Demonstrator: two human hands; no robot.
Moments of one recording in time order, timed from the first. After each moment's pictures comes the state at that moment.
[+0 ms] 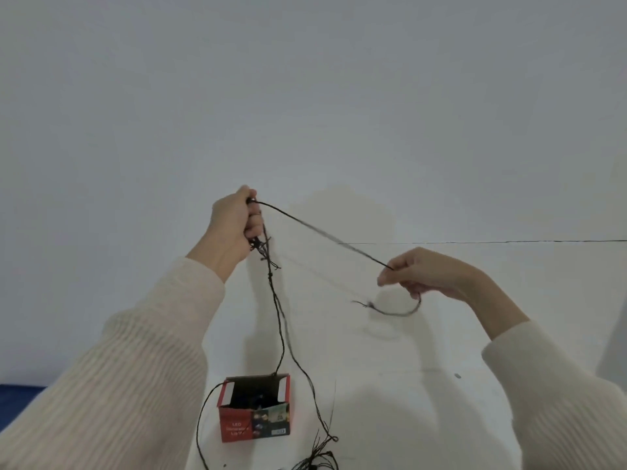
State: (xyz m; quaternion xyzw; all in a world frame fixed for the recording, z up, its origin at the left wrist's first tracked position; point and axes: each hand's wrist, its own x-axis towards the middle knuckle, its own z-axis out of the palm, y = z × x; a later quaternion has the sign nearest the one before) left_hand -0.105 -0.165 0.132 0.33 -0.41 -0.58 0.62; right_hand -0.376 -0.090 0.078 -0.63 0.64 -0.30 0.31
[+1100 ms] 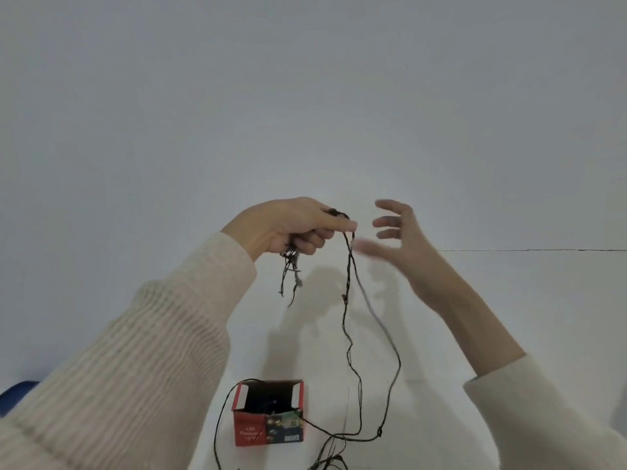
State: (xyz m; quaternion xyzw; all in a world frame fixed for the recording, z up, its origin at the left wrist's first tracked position) left_hand -0.130 -0.132 0.162 0.35 -0.76 -0.51 0.22; right_hand -0.295 -0.074 0.100 -0.61 0.50 -0.57 0.23
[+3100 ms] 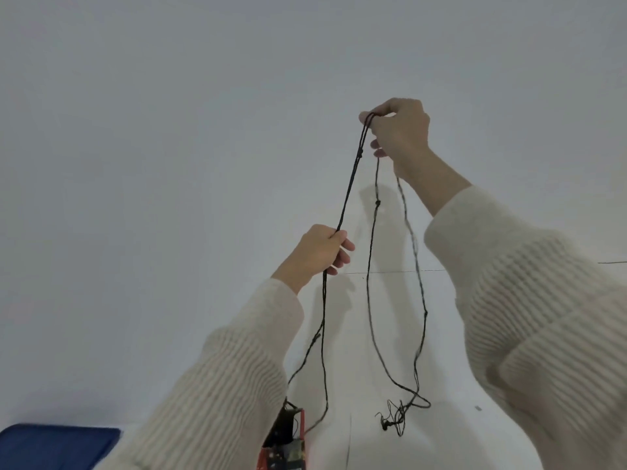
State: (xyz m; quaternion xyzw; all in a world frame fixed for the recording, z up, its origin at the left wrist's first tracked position) left_hand -0.168 -0.144 0.143 0.38 -0.75 -0.37 0.38; right_hand -0.296 -0.124 0.265 -0.50 0.51 -0.70 0.03
